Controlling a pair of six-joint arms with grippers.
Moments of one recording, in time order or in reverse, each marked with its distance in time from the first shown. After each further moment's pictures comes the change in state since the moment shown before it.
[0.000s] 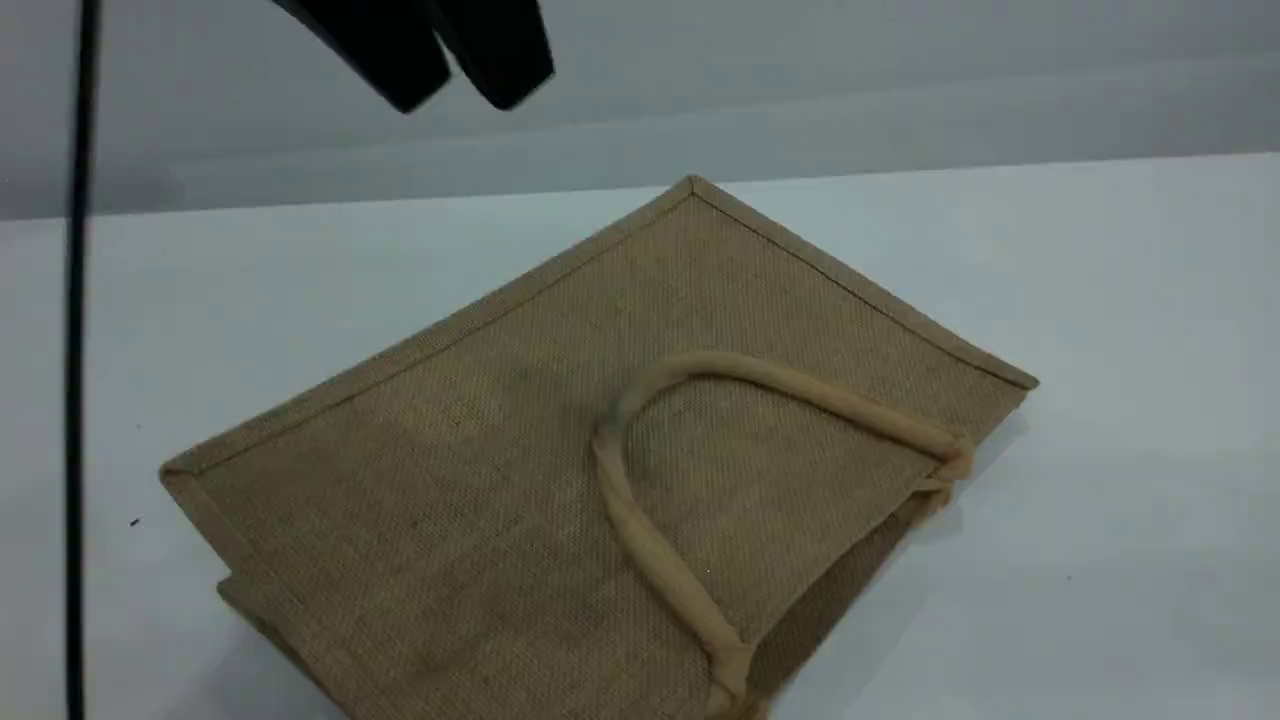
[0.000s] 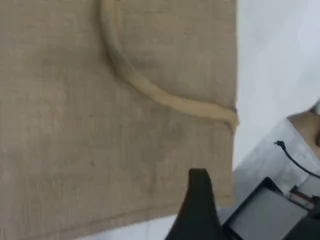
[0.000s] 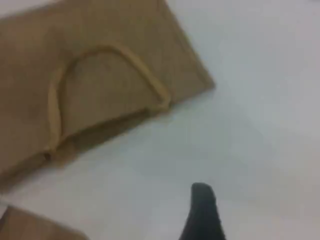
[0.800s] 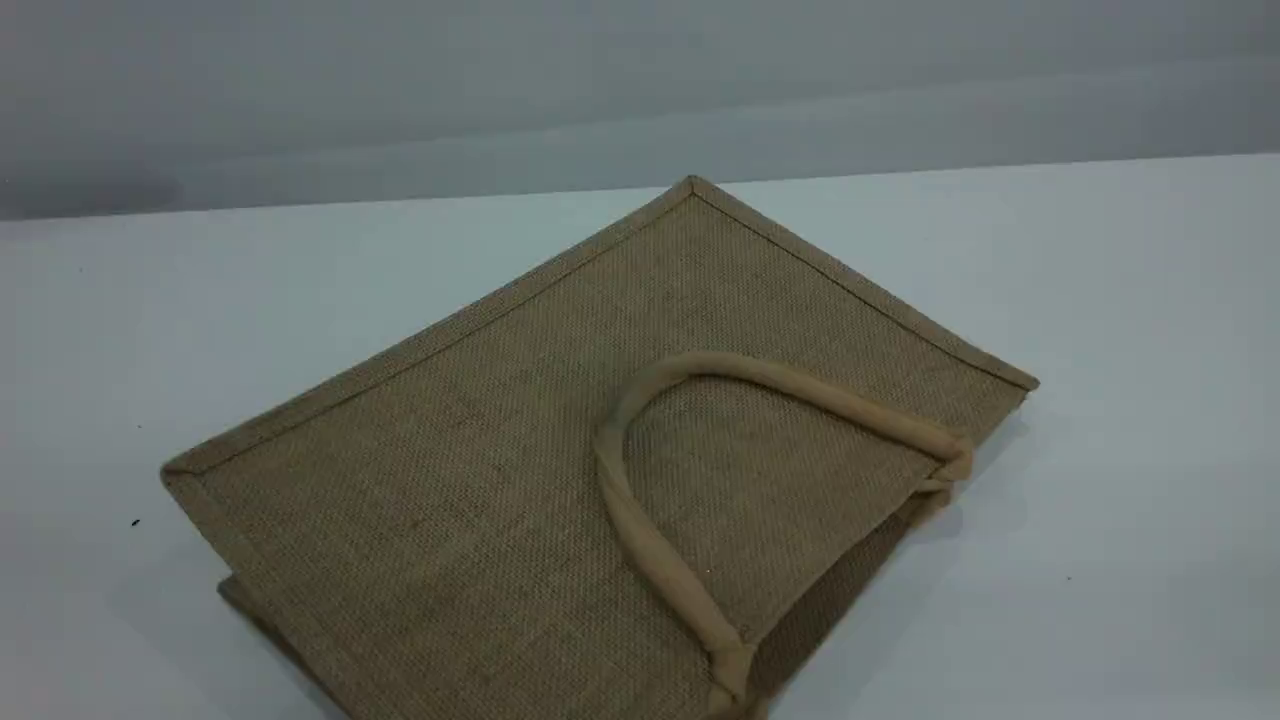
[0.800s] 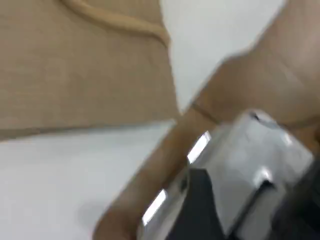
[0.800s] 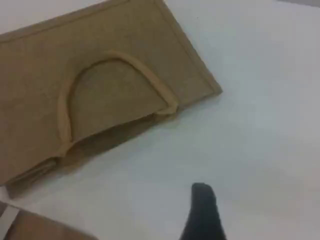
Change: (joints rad) left arm -0.120 -0.989 0.643 0.047 -0.052 -0.100; right arm 0.000 -0.027 0.009 0.019 0.007 0.018
